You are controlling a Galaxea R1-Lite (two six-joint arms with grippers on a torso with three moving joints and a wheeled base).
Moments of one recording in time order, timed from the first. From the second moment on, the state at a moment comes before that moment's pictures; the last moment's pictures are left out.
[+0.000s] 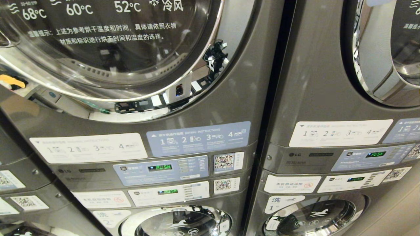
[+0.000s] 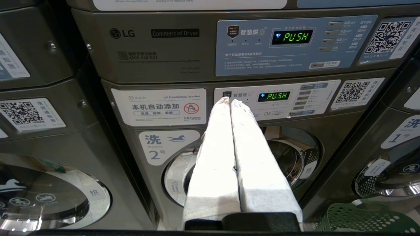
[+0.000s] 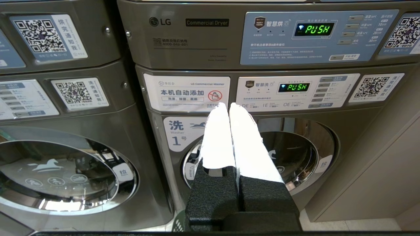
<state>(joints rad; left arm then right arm) 0.00 0.00 0.00 0.00 0.00 0.00 0.00 0.00 0.00 0.00 0.00 0.00</state>
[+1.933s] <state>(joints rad) 0.00 0.00 0.00 0.00 0.00 0.00 0.00 0.00 0.00 0.00 0.00 0.00</state>
